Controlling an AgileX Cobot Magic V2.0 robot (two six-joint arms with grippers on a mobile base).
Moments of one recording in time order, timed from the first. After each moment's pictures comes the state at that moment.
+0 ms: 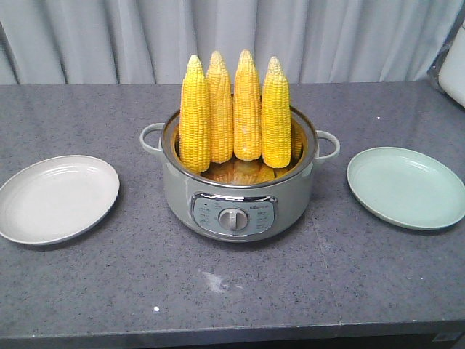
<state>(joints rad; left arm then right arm) 0.01 -0.01 0.03 -0.56 -0.05 -0.16 -0.02 -0.01 0.03 0.85 0.03 0.37</state>
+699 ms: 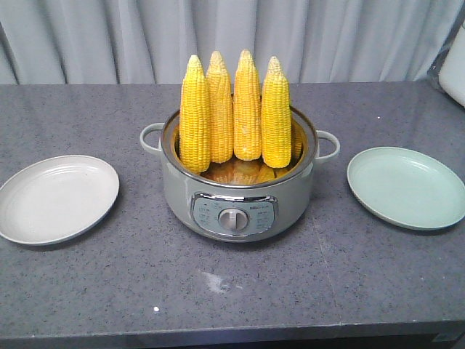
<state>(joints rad) 0.01 -0.01 -0.08 -0.63 -0.06 -0.72 -0.02 -0.01 -0.21 0.84 0.23 -0.01</state>
